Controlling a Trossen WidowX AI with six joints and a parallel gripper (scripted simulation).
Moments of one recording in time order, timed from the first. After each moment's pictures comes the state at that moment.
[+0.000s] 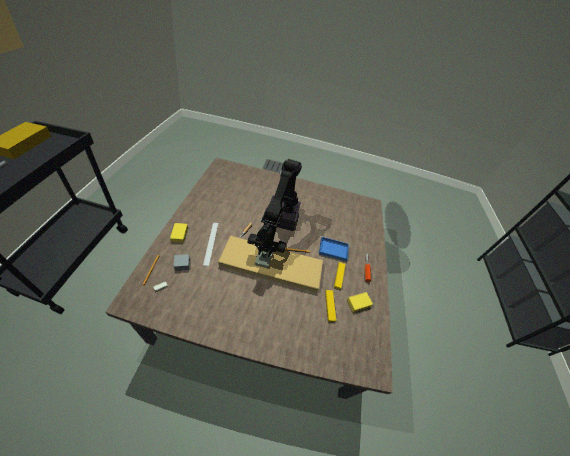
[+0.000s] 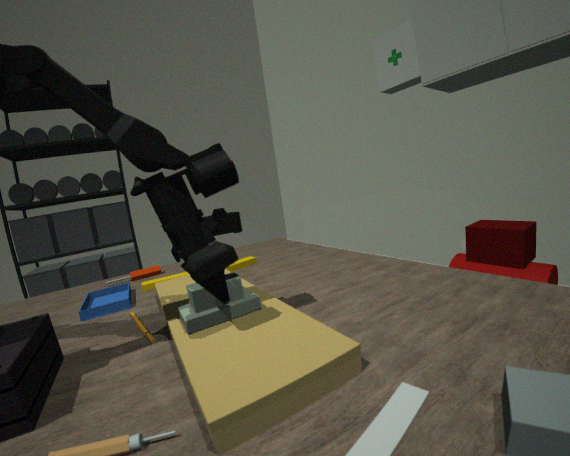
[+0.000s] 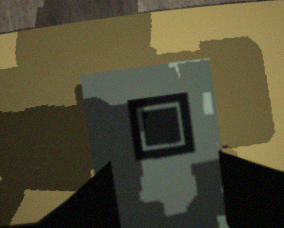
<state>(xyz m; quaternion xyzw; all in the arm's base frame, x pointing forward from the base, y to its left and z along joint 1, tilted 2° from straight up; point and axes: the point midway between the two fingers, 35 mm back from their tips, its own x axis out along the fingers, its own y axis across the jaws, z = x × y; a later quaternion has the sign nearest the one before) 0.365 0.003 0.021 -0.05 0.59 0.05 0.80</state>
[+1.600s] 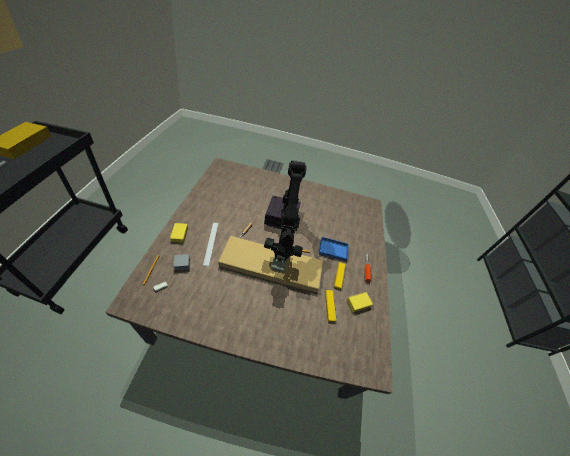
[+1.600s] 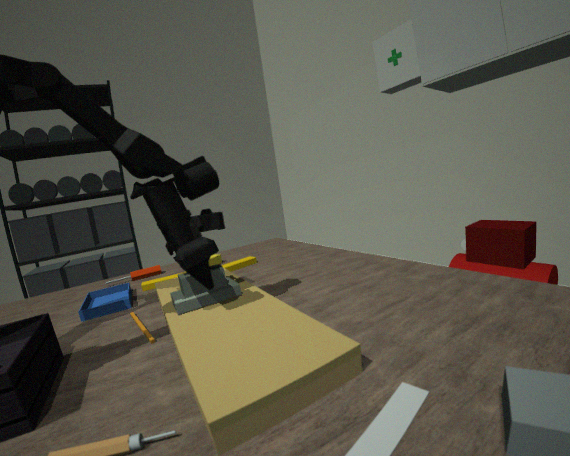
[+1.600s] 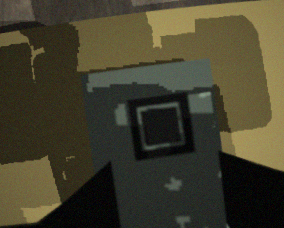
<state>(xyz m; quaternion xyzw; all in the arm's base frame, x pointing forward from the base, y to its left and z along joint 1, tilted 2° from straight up) 0.352 0.087 0.019 -0.05 0.59 0.05 0.80</state>
